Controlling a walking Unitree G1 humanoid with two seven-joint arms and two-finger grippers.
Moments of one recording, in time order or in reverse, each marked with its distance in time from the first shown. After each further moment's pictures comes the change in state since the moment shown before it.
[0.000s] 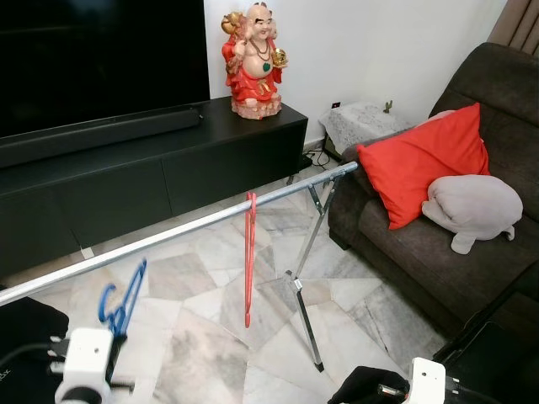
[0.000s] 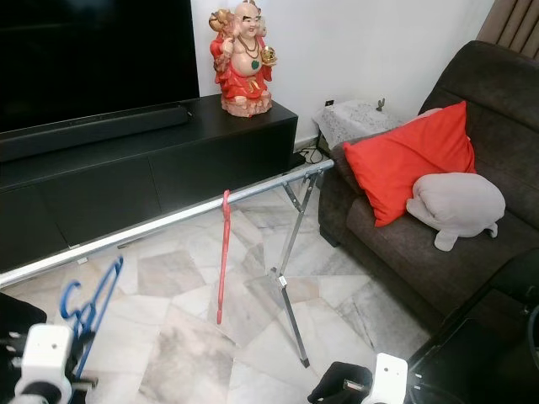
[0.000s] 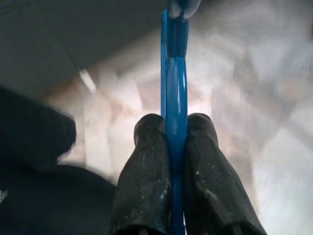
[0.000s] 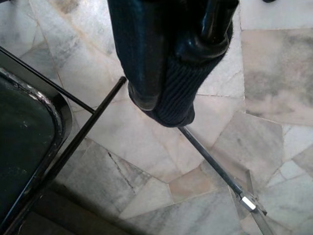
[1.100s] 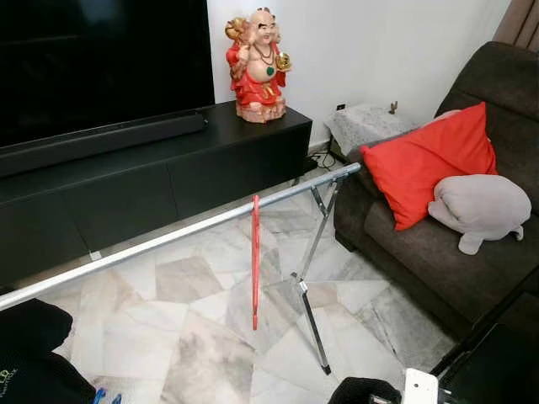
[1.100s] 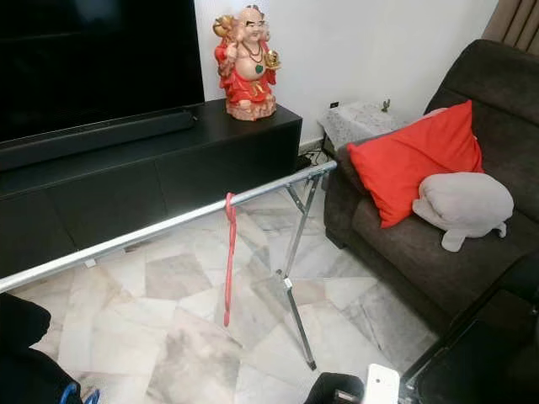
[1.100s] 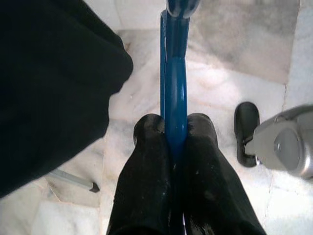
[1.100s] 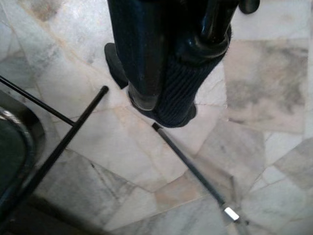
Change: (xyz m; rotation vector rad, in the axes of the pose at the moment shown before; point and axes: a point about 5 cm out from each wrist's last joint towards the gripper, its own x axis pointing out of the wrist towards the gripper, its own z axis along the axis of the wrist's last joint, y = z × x) left arm -0.016 -0.002 -0.119 0.008 0.511 0.018; right arm -0.007 0.006 -0.019 0.039 0.019 0.014
